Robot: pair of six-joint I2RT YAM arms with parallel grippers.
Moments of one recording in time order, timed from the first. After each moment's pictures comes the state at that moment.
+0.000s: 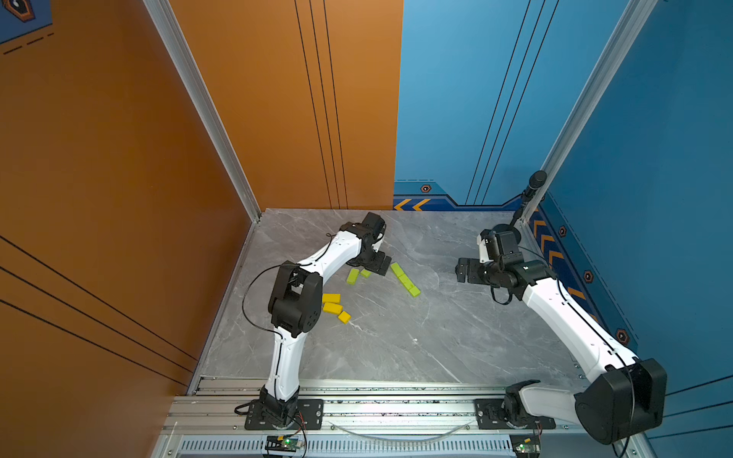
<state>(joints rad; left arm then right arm) -0.49 2.13 1.82 -0.93 0.01 -0.08 0.25 1.29 1.10 -0.73 0.03 0.29</state>
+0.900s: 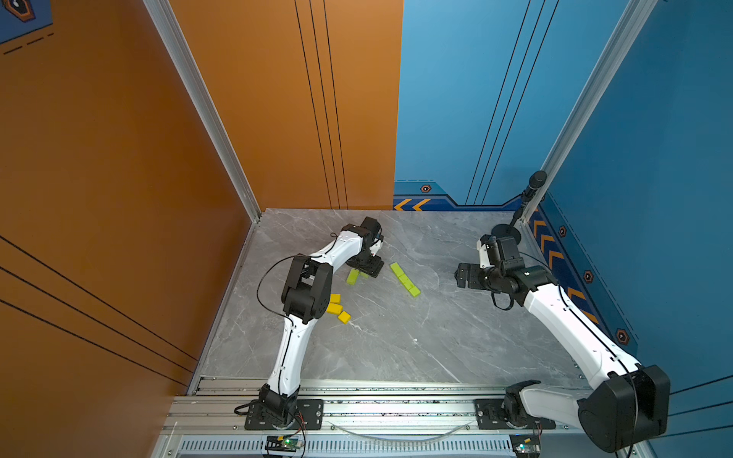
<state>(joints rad) -0.43 2.33 1.93 -0.94 0.01 0.06 0.25 1.25 1.05 -0.72 0.01 0.30</state>
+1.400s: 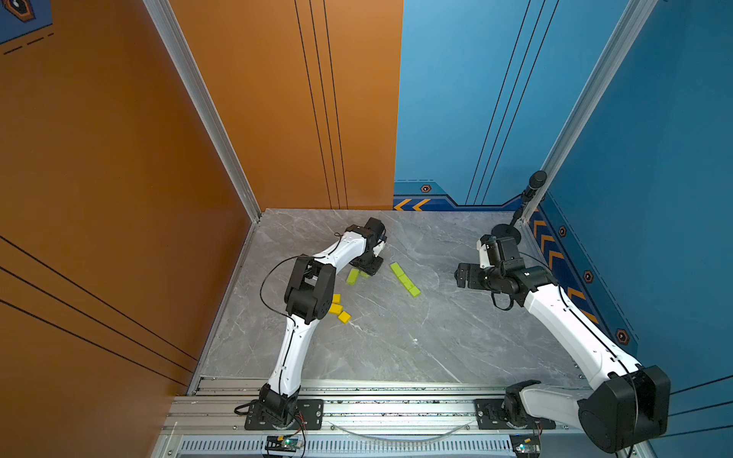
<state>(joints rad) -0.46 2.34 1.95 -0.94 -0.05 0.09 0.25 1.25 1.05 -0.71 0.01 0.30</state>
